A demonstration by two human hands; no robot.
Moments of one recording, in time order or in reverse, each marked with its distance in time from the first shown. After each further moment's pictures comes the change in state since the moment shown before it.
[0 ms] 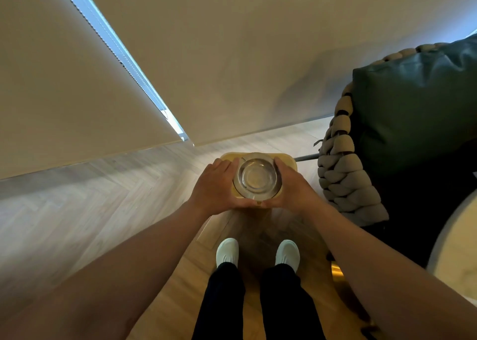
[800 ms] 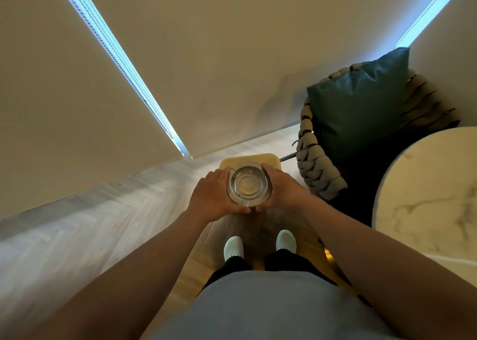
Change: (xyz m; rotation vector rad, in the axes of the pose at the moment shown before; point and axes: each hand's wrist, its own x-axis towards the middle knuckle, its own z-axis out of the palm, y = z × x) left_hand -0.078 0.051 -0.120 -0.083 -0.148 -0.073; right_hand -0.123 -0.114 -0.027 -0.035 0.011 0.003
